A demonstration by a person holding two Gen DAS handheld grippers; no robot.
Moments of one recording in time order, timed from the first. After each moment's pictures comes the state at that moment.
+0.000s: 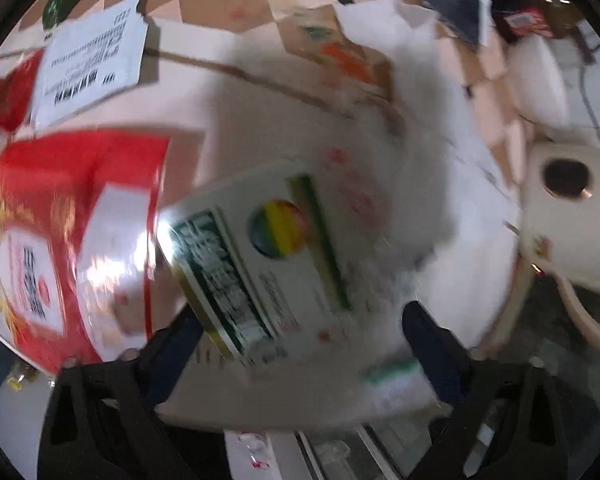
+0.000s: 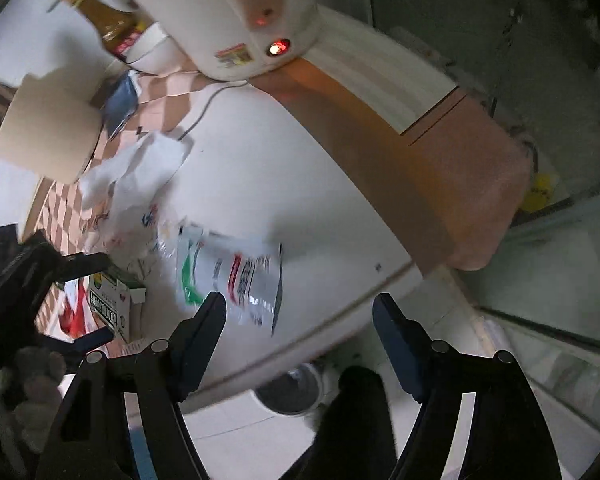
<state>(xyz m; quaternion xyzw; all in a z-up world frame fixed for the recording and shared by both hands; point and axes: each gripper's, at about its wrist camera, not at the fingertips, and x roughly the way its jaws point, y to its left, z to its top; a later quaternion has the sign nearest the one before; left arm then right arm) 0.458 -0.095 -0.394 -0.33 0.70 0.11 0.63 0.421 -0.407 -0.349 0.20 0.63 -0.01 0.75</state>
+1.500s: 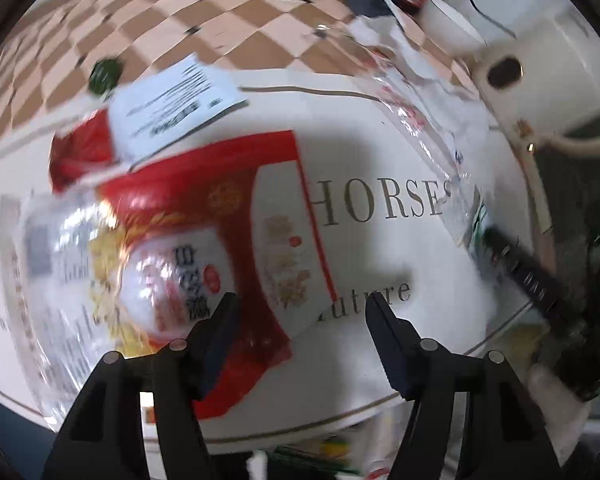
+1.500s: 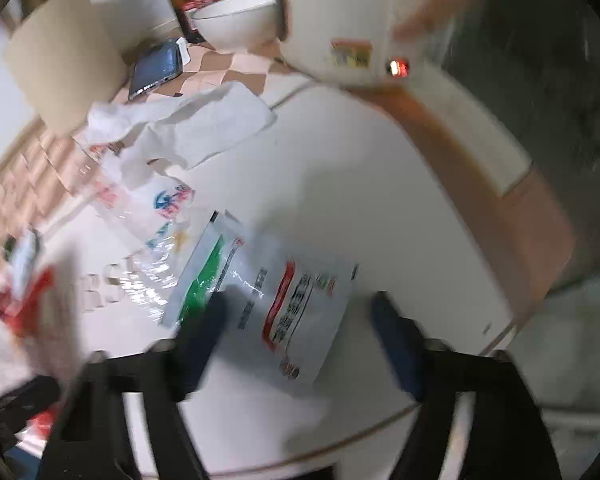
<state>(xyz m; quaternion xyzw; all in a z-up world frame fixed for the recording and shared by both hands) 0.354 -0.070 -0.368 -0.14 0.63 -0.02 0.76 0.428 -0.291 -0.385 0.03 0.54 -0.02 0.84</state>
